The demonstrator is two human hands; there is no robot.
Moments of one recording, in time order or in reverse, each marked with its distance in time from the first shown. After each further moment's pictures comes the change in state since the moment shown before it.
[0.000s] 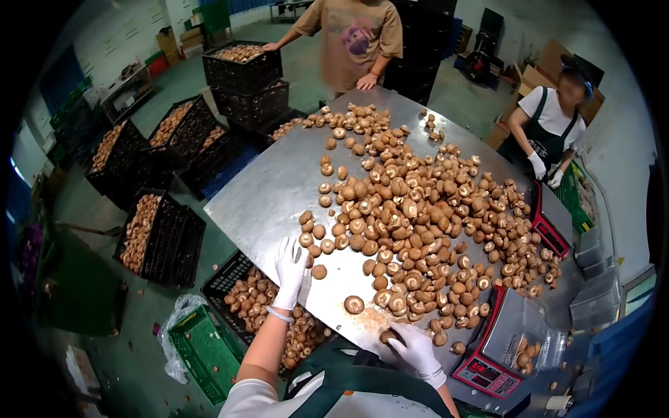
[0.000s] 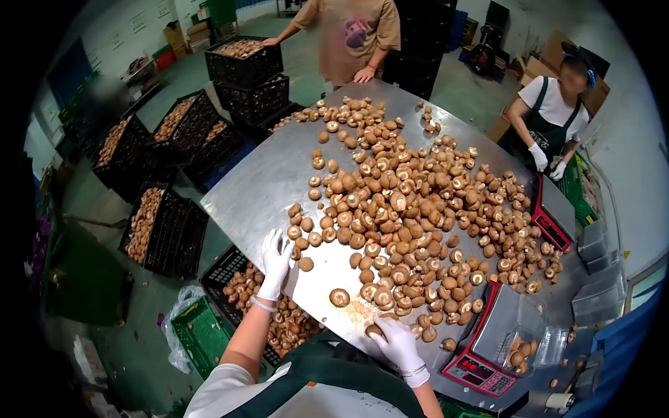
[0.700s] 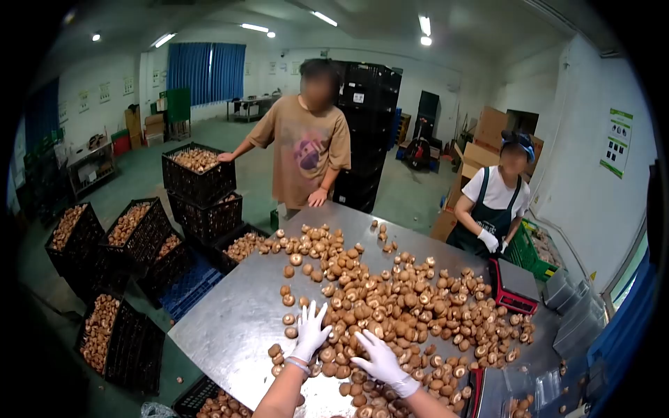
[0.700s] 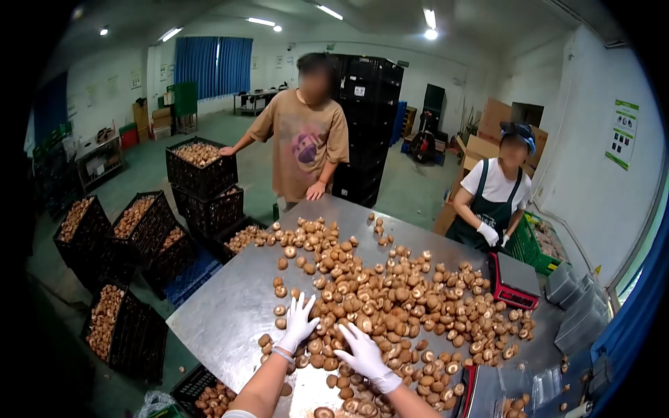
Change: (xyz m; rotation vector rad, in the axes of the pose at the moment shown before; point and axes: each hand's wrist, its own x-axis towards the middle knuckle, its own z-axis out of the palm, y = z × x) left_hand 0.154 0.096 0.133 0.076 -0.344 0.460; right_hand 0.237 0.025 -0.034 -0.130 0.158 -0.046
